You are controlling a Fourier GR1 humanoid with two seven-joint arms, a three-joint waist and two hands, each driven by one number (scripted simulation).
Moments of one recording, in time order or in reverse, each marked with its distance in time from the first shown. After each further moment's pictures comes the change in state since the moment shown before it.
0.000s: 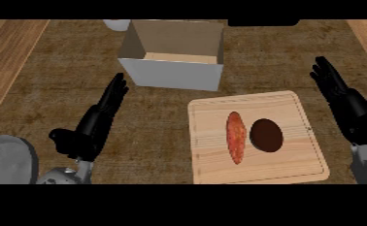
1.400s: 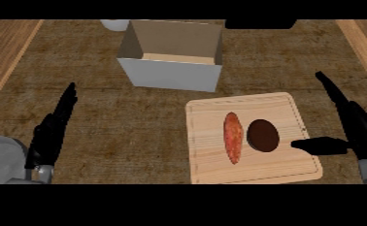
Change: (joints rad) left arm 0.098 0.146 0.149 0.105 -0.163 0.067 0.032; right arm 0.078 -0.124 0.120 -0.078 0.492 -0.152 0.160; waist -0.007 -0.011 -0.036
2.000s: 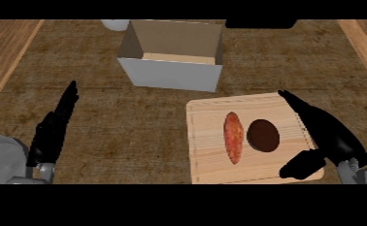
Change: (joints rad) left arm -0.010 -0.023 0.018 -0.004 -0.031 -0.015 0.018; right arm -0.102 -0.016 0.185 -0.211 0.030 0.351 0.544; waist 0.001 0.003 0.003
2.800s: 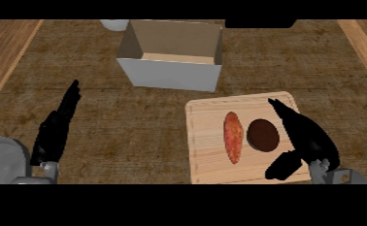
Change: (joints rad) left arm 0.003 -0.091 0.078 -0.009 -0.096 -0.069 0.018; right arm 0.030 0.218 -0.025 0.047 0.222 0.125 0.115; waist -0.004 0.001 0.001
